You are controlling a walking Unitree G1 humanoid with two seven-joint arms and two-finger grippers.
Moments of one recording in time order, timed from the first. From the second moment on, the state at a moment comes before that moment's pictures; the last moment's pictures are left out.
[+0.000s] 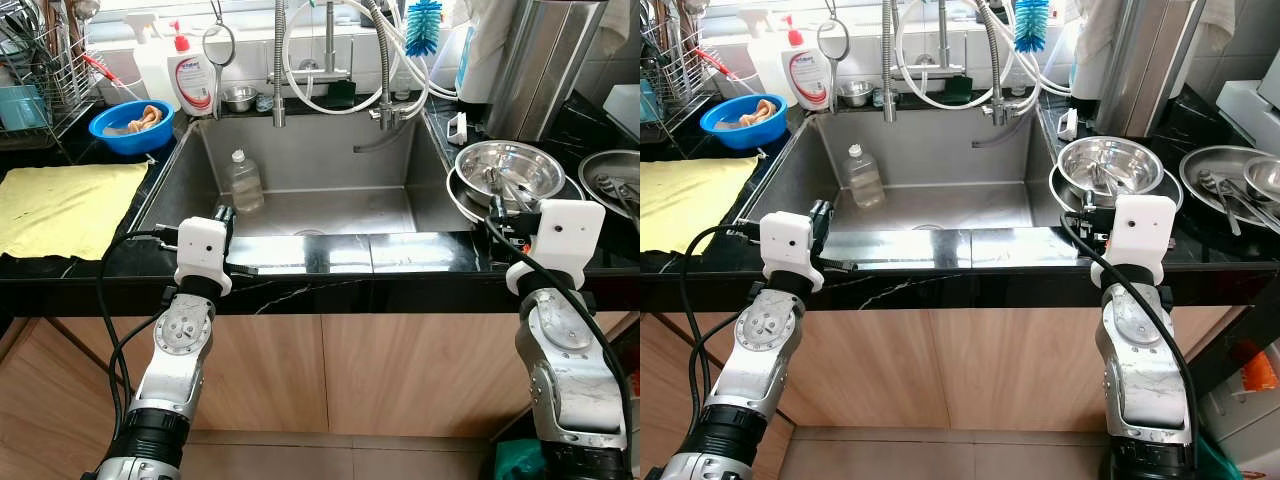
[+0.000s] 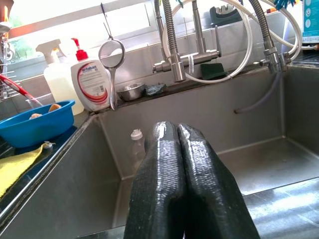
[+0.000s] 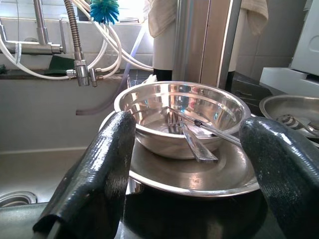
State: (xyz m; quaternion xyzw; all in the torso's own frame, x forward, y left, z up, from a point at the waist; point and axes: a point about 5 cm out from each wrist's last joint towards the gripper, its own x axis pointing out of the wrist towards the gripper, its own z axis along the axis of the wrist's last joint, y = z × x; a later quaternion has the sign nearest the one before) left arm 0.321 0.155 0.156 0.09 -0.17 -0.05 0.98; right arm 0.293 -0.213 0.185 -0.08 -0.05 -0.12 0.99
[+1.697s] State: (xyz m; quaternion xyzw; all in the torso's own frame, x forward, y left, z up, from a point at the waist) left arm 0.320 0.151 0.155 0.08 -0.16 -0.05 0.98; right arm 0.305 -0.209 0.181 -0.06 -0.01 -0.10 0.99
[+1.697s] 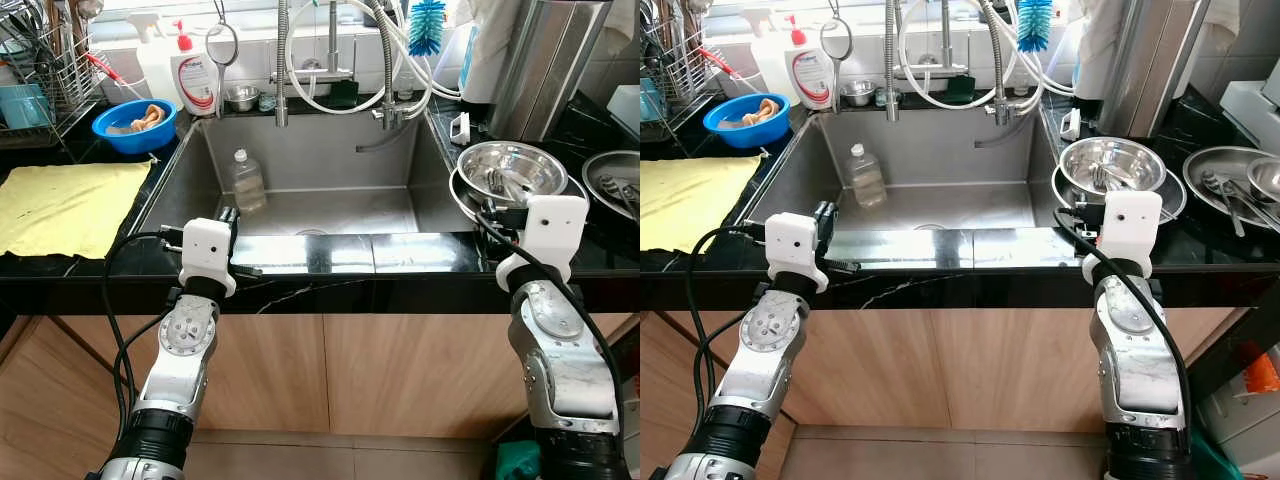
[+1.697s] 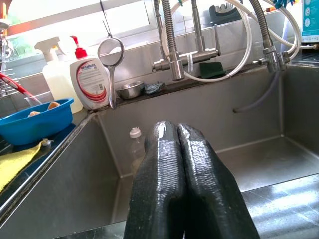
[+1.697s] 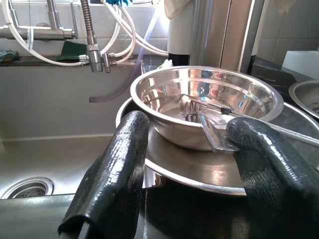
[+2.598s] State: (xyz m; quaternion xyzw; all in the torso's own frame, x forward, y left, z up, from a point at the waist) left arm 0.320 0.151 0.155 0.08 -0.16 -0.05 0.98; right arm 0.310 -0.205 0.185 -0.06 -0.02 -0.09 0.99
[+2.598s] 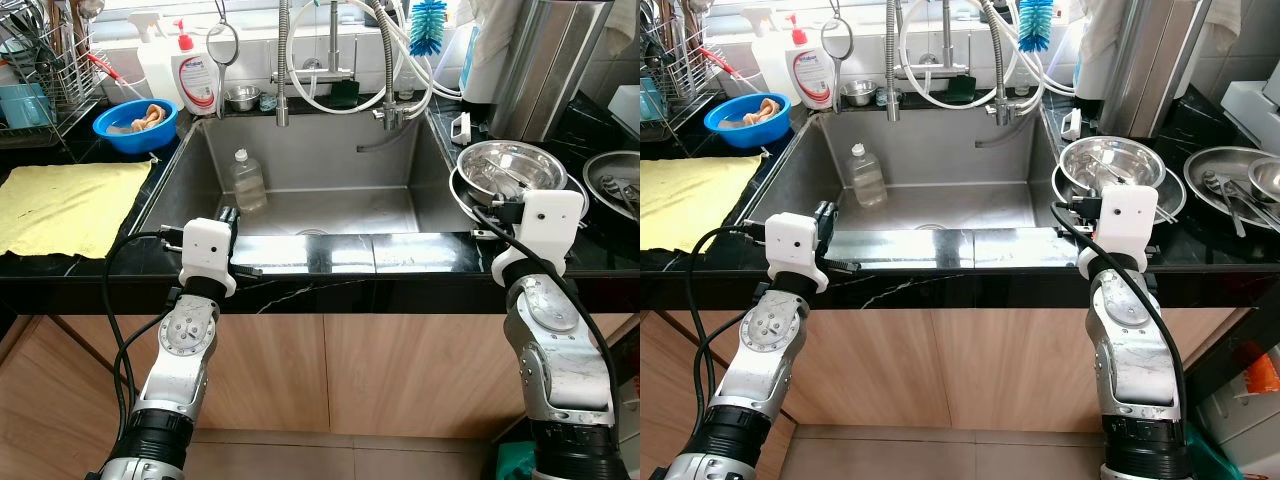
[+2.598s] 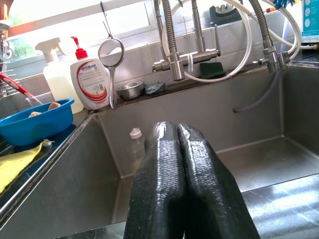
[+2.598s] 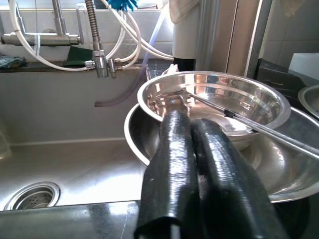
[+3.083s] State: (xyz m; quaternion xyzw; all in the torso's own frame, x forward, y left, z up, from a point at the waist) left arm 0.320 0.152 0.155 0.09 -0.16 -0.05 0.98; right arm 0.311 -0.202 0.192 -0.05 -0.05 -0.08 0.99
